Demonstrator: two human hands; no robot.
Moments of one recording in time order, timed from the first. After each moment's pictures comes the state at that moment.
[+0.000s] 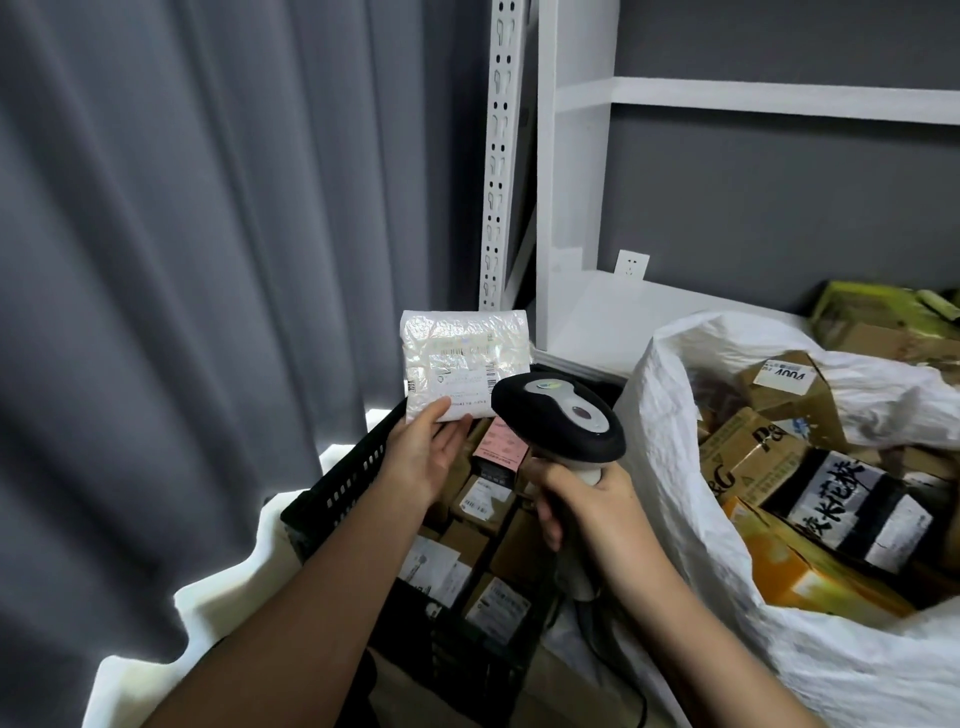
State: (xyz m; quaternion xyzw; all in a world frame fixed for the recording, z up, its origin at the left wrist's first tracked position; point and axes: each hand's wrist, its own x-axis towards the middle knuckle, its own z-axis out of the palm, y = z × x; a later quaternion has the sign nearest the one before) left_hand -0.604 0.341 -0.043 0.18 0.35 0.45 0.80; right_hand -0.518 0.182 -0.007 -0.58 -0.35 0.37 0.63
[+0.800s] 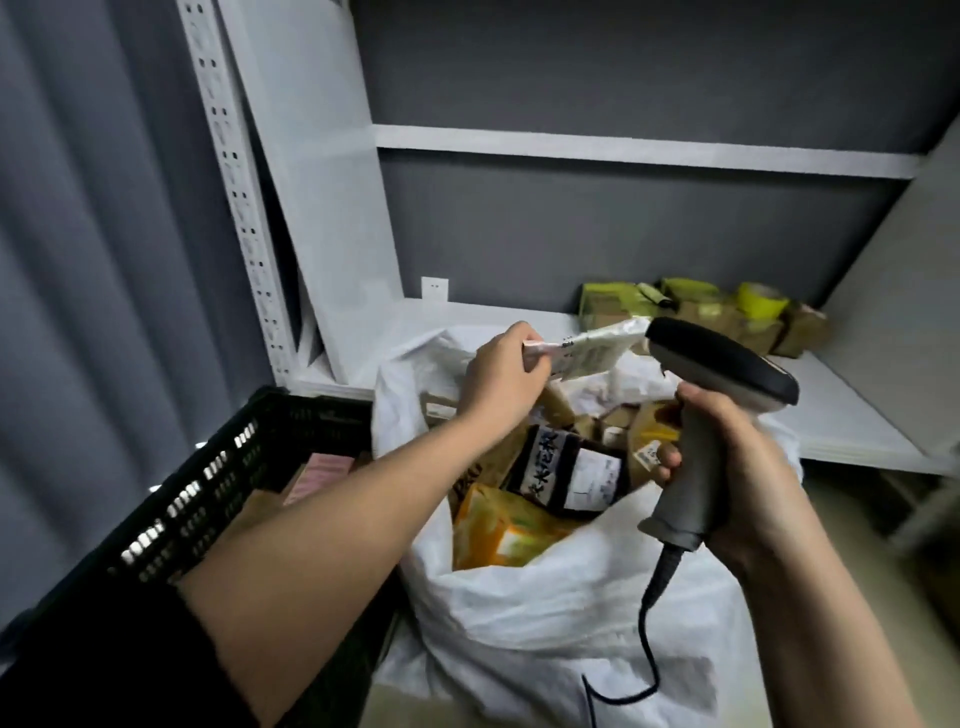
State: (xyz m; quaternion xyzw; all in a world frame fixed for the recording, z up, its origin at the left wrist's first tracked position) left_hand -0.345 0.166 0.055 0.84 0.21 0.35 0.34; right_hand -0.330 -0.031 0.078 -0.53 -0.15 0.20 0.81
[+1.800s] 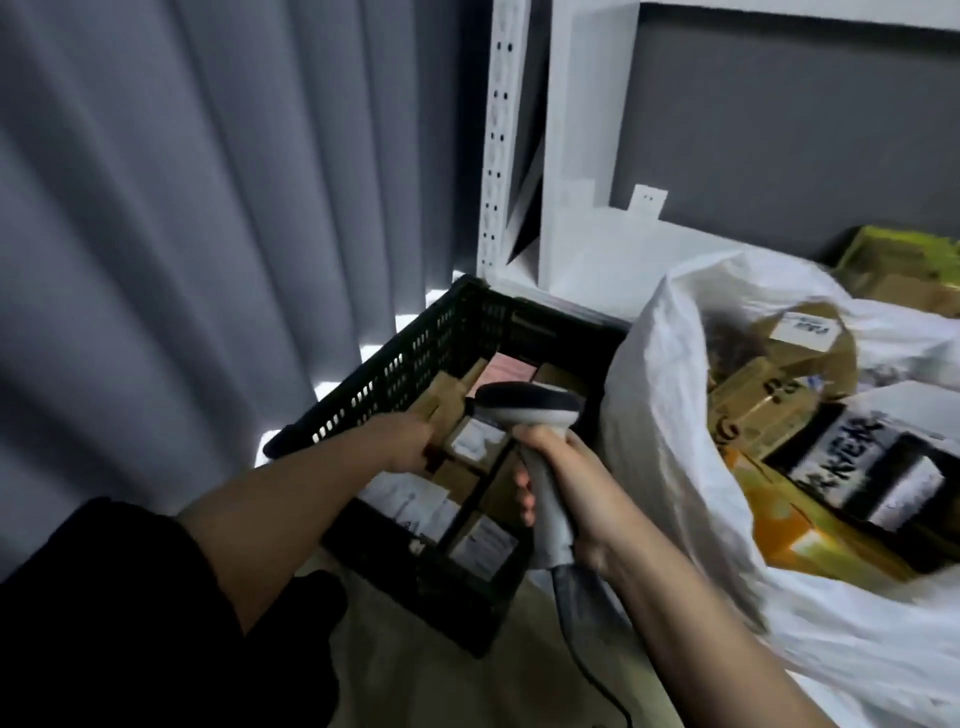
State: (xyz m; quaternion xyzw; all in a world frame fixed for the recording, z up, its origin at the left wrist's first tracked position) left_hand -0.622 0.392 -0.140 0.91 0.34 -0.20 0.11; right_hand -0.501 0.194 -0.048 -0.58 -0.23 0.56 0.55
